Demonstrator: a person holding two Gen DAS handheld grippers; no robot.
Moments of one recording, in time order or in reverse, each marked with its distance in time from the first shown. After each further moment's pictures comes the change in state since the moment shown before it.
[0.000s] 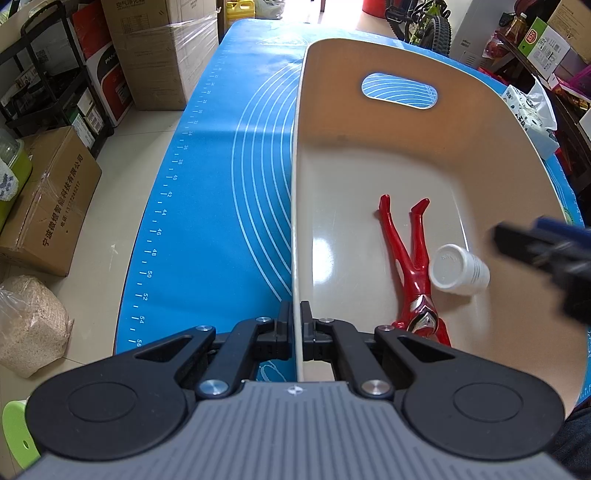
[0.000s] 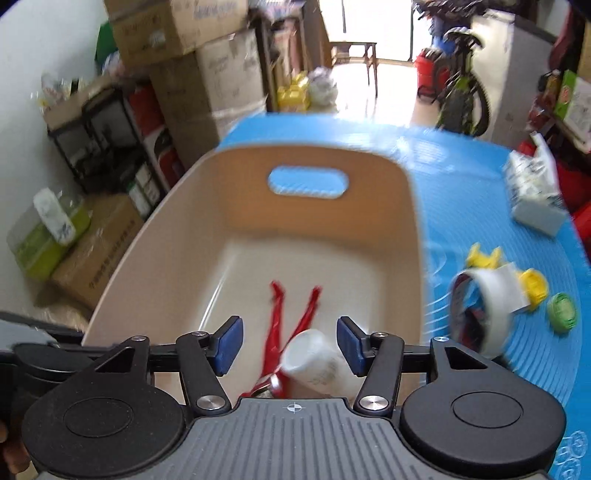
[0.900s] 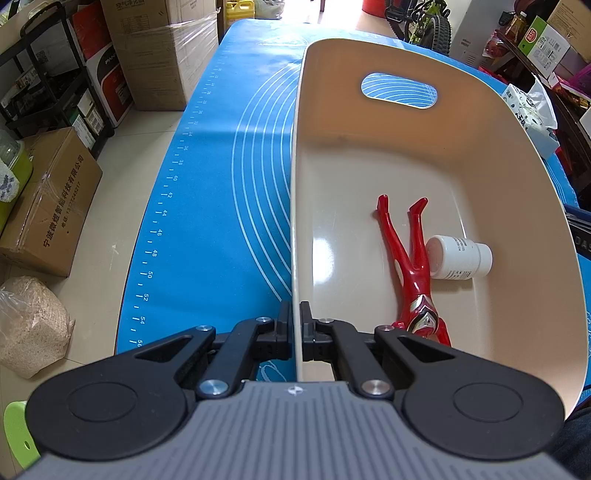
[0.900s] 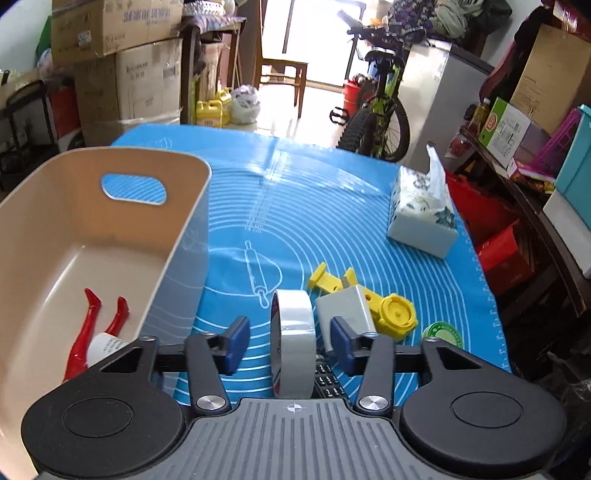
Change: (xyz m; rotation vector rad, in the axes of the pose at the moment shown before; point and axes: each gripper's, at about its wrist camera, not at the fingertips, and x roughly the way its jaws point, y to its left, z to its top) left arm 0.000 0.000 0.001 0.003 0.000 0.002; right arm 0.040 -0.098 -0.005 -0.054 -0.019 -0.288
